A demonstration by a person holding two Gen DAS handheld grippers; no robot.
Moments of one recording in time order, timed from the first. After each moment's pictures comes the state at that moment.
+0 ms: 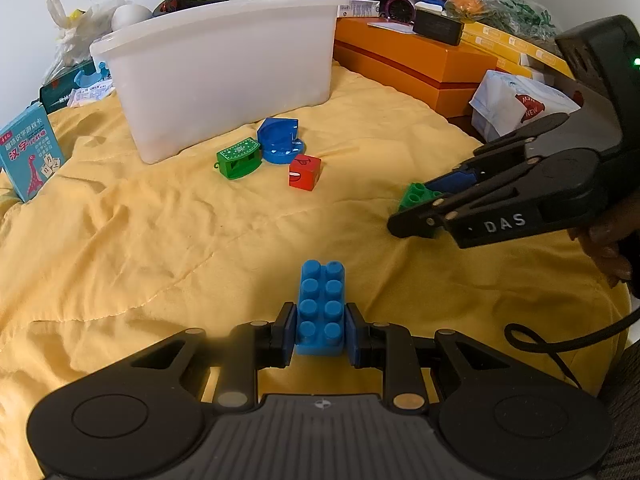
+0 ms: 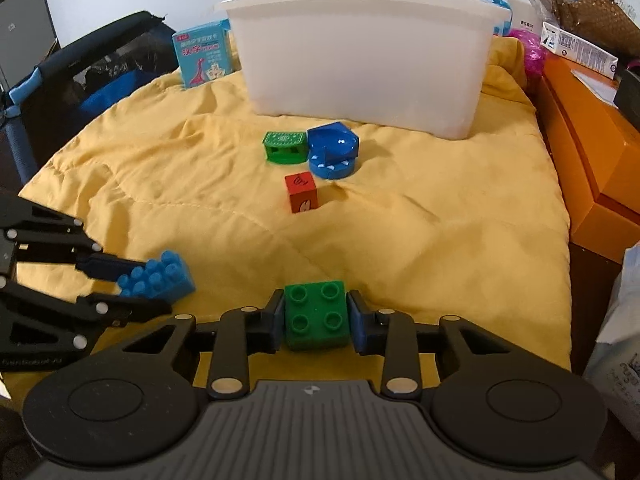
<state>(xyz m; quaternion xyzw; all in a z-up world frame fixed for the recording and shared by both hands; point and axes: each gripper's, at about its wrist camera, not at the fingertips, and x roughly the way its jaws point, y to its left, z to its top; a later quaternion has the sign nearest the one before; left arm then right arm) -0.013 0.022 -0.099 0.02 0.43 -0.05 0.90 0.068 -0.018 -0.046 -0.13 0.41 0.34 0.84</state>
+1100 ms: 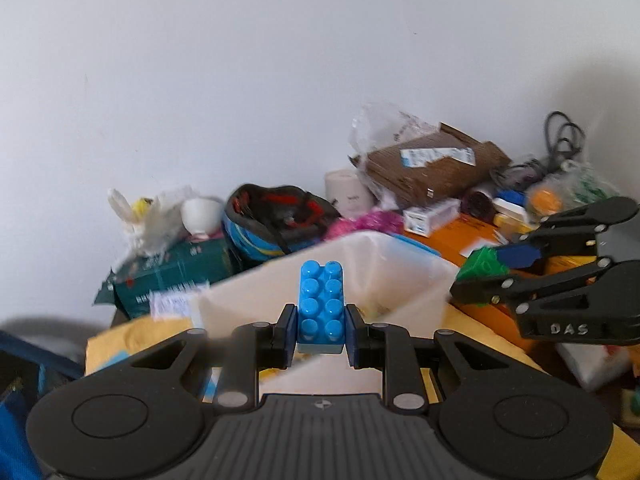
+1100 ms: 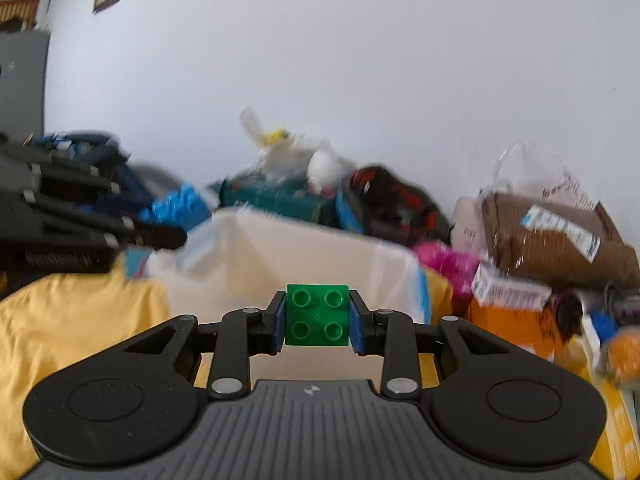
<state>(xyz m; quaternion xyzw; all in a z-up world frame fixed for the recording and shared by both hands) 0.096 0.079 0.055 0.07 0.22 0.03 0.97 0.142 0.006 0.096 -0.12 0.18 0.30 0.93</state>
